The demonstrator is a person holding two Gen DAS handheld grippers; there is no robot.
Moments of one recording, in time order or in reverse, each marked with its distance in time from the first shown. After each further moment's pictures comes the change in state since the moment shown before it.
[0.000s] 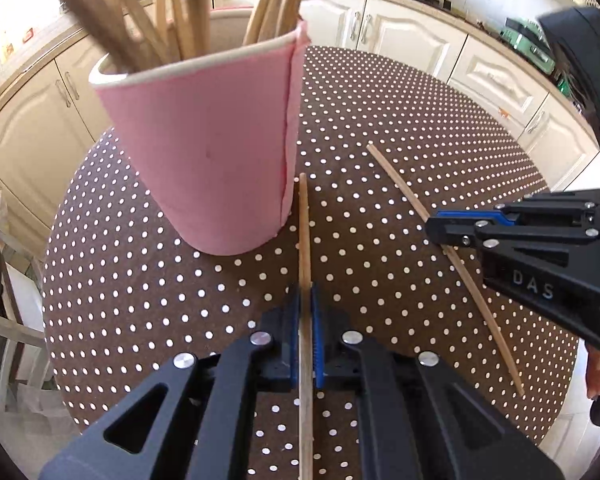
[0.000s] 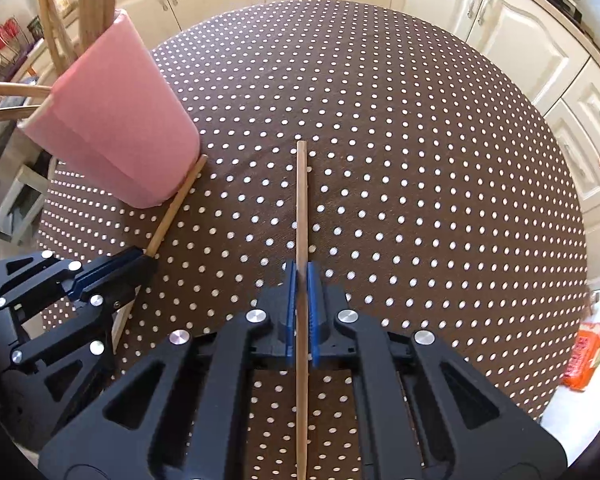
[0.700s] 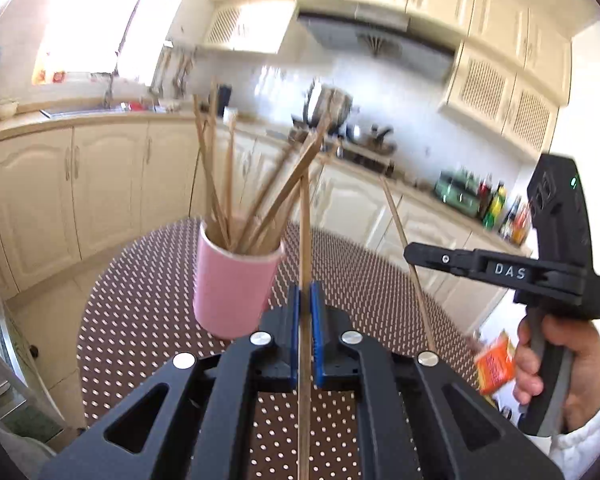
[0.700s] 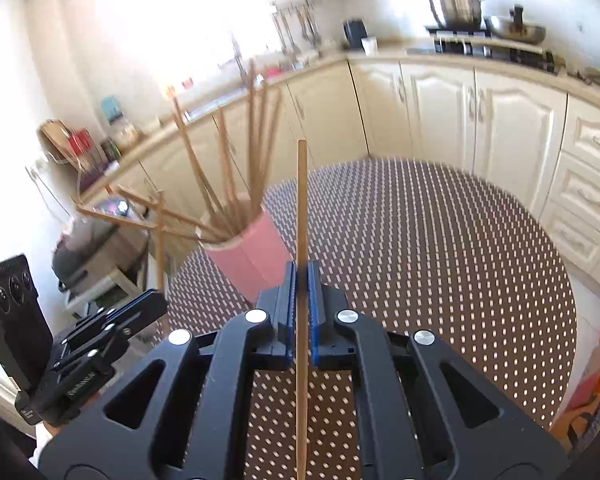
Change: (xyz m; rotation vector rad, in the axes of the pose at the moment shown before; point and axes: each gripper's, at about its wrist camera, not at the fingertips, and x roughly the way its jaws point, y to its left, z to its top) left arm -0.161 0.047 -0.087 -0.101 -0.631 -0.215; right arm -0.157 -0.028 -0.061 0.066 -0.576 0.220
